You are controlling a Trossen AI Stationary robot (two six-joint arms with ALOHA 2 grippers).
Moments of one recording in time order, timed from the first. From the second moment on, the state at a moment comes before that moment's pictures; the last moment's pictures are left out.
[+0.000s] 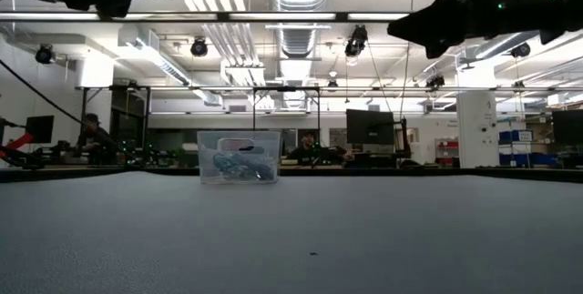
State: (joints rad) left arm -0.27 0.37 0.36 -0.06 -0.26 0.29; right arm -0.12 0.87 0.31 0.52 0.00 -0.08
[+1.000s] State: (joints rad) left arm -0.27 0.03 0.26 -0.12 -0.26 0.30; right arm -0.19 0.59 0.13 0.56 0.00 -0.08
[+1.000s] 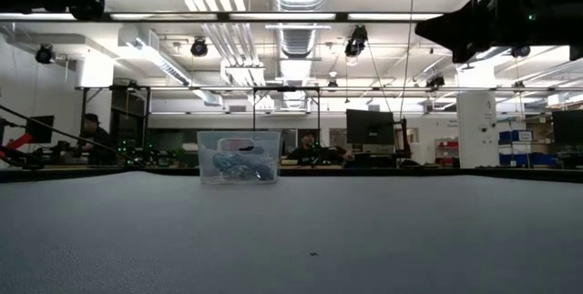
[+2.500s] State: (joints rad) left arm -0.27 0.03 0.26 -0.12 -0.27 0.29; right arm -0.20 0.05 0.03 0.29 0.04 -0.12
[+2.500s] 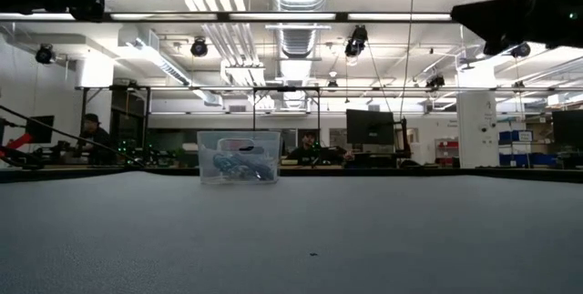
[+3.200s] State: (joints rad) left arm -0.27 0.03 0.03 0.20 -0.27 0.16; right arm -0.20 0.01 0.01 0.26 -0.03 -0.09
